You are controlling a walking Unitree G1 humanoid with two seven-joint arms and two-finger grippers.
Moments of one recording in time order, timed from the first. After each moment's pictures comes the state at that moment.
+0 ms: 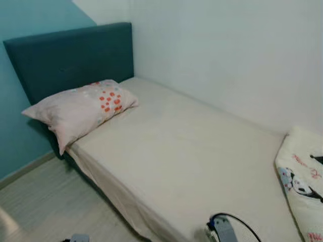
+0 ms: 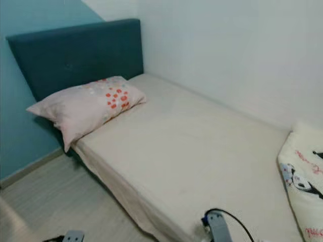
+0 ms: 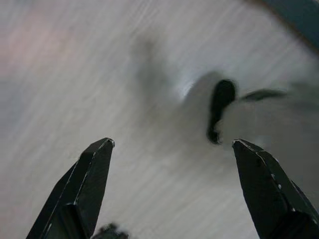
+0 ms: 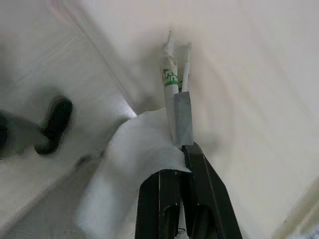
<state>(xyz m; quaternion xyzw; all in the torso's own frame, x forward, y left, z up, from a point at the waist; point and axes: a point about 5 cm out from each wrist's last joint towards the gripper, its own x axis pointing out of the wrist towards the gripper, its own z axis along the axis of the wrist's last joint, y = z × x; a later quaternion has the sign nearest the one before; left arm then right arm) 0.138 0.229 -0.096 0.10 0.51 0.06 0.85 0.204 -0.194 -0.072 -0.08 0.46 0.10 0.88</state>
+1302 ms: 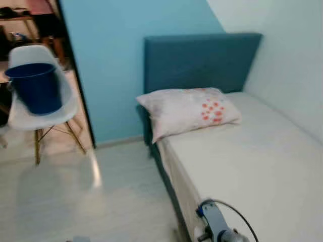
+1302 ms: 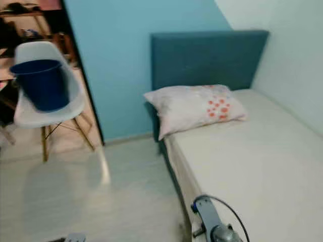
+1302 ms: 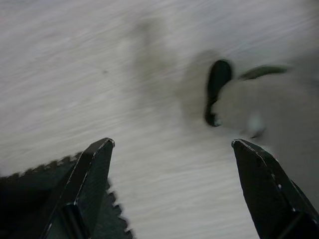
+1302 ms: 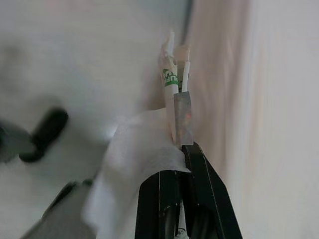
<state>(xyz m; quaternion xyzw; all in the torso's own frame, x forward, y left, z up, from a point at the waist) 0.131 0.231 -0.098 0.09 0.52 0.04 0.85 0.242 -0.177 -0.049 -0.15 0.39 0.17 0.89</state>
